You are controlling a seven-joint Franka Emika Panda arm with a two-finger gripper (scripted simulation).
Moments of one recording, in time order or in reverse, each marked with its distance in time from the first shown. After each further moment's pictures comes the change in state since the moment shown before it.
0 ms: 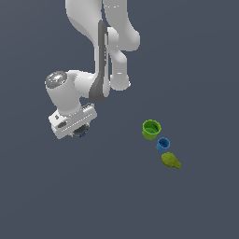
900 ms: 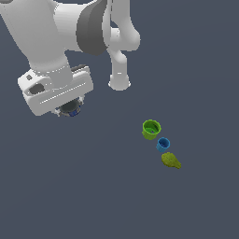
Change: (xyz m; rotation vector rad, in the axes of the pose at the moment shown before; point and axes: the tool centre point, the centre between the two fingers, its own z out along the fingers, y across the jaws) arm 0.035 0.006 -0.187 -0.002 -0.001 0.000
